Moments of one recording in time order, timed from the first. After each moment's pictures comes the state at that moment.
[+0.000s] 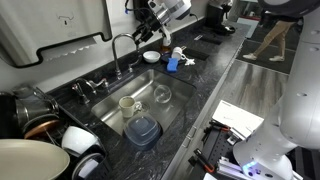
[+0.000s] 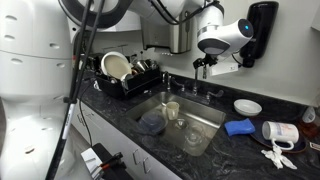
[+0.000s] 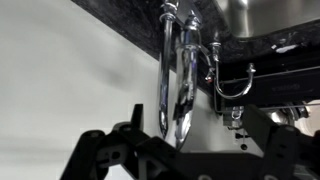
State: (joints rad) arm -0.12 0.34 -0.18 -1.71 1.10 2.11 -1.87
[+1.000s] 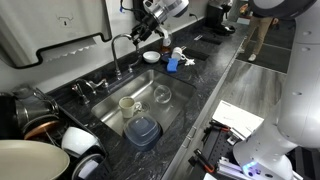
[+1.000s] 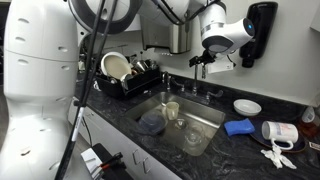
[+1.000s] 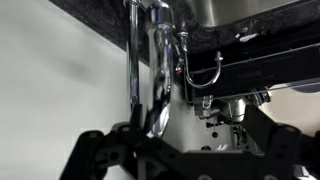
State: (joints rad) arm -0.18 0.39 -0.12 -1.61 1.05 1.93 -1.82
